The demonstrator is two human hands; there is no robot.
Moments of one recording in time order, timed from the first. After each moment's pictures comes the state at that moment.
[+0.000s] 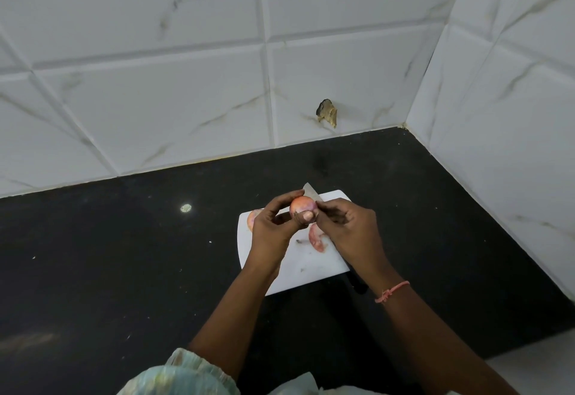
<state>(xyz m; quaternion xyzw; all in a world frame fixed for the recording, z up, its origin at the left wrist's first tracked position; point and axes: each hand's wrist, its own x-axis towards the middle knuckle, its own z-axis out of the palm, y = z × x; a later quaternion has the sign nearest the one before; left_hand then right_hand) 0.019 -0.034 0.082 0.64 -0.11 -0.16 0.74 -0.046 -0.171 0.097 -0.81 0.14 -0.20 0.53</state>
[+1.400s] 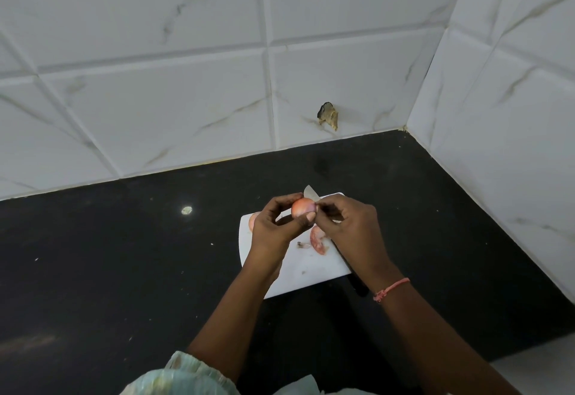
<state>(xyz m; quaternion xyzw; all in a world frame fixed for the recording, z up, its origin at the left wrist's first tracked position) 0.020 -0.031 0.083 0.62 -0.10 -0.17 0.76 -0.042 -0.171 0.107 -0.88 0.08 -0.26 0.39</state>
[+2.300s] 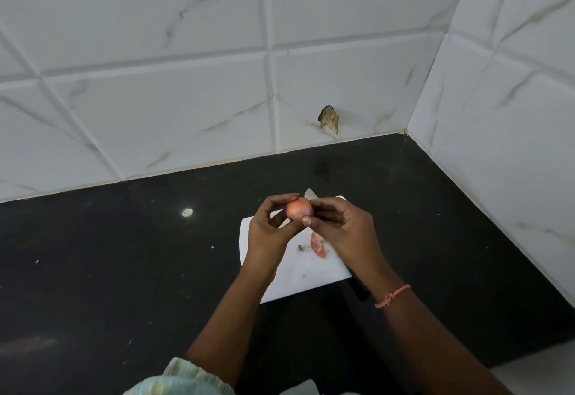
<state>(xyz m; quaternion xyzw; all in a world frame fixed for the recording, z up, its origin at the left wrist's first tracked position) 0.023 -0.026 0.089 0.65 -0.13 -0.11 0.74 -0.040 -0.167 0.104 -0.79 0.12 -0.17 0.58</state>
